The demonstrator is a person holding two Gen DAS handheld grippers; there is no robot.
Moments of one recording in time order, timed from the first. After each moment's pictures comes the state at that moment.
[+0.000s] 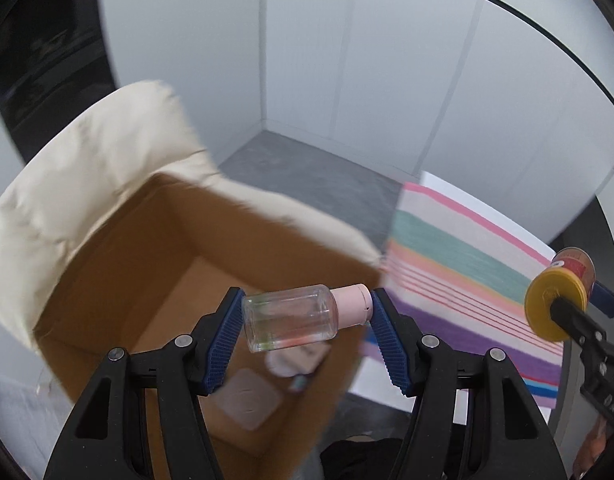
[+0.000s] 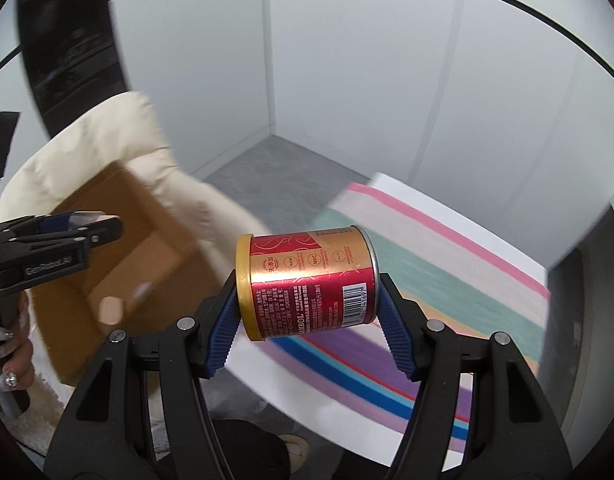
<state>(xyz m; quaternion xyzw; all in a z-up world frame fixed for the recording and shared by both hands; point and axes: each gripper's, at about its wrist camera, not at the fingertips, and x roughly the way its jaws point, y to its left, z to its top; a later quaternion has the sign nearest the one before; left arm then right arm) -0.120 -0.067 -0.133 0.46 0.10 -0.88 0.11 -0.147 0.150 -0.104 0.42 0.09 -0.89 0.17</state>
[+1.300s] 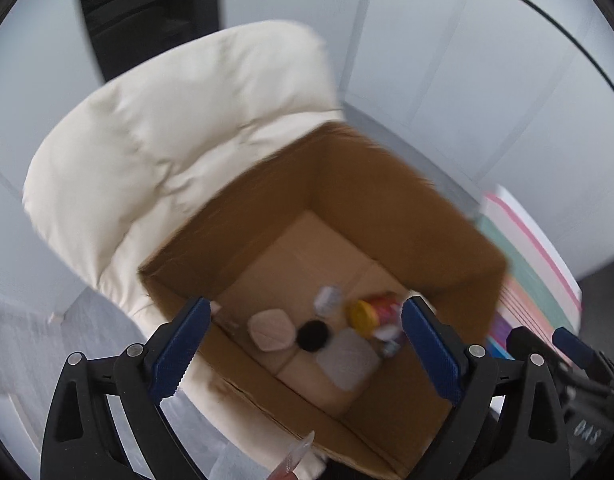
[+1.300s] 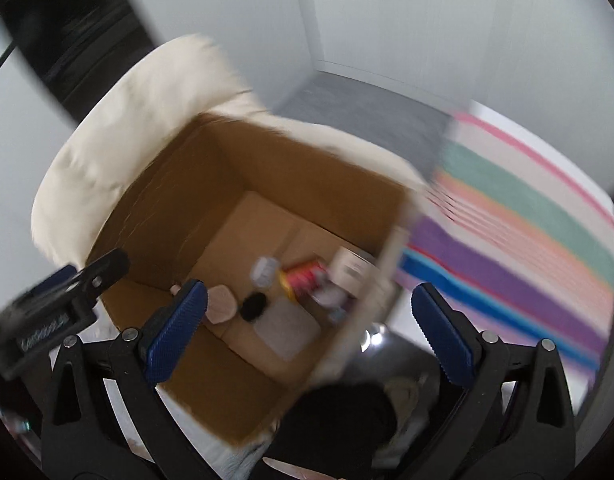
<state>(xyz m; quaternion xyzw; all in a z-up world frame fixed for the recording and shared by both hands) -0.043 -0.201 -0.124 0.50 0.16 -0.83 0.17 -0.124 0.001 -0.134 0.55 0.00 -0.82 0.15</state>
